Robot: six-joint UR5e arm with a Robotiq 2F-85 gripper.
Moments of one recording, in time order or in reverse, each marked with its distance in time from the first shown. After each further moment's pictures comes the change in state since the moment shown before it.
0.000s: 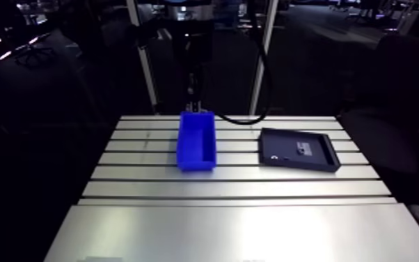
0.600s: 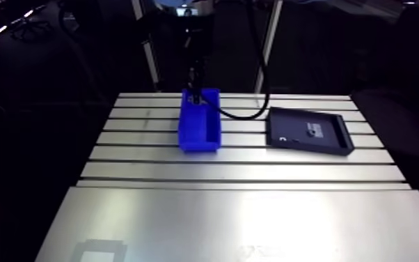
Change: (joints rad) arm 0.018 0.110 0.003 -0.093 -0.006 0.031
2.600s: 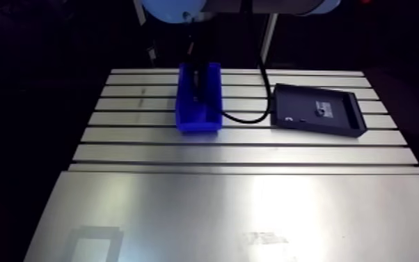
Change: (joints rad) arm 0.000 0.110 0.035 -0.086 -0.048 0.005
